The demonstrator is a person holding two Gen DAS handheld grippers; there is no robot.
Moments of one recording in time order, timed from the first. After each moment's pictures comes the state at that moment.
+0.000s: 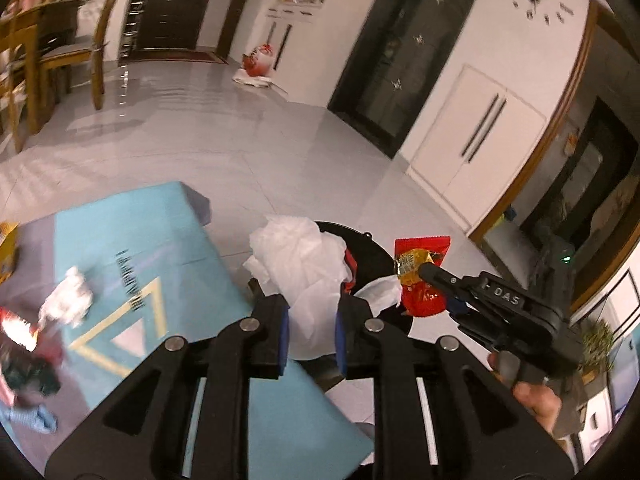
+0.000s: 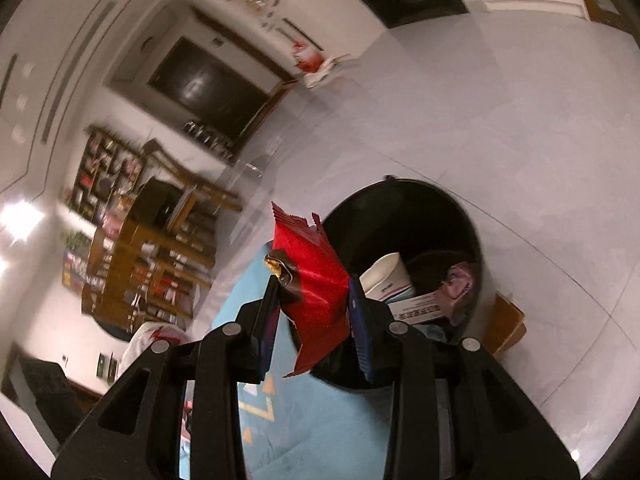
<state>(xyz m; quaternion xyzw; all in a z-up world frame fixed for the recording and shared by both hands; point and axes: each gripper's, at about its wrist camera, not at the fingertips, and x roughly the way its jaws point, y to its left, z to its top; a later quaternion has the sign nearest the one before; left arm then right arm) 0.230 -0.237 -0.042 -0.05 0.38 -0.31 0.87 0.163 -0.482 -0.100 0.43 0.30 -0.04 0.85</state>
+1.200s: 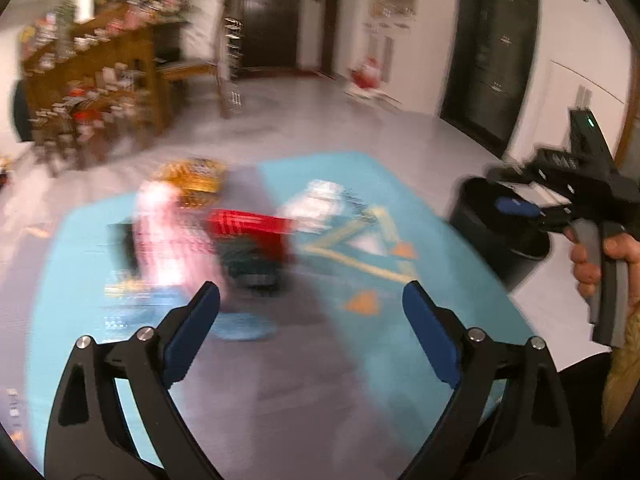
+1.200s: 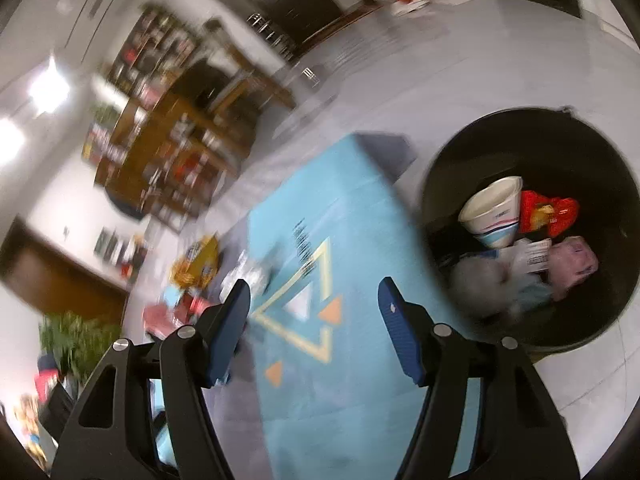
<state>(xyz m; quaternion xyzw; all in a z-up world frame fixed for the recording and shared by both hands) 0.128 -0.009 -0.085 0.01 0.34 -0.09 0.94 0.217 -0.335 -0.099 0.29 0.42 0.13 0.85</state>
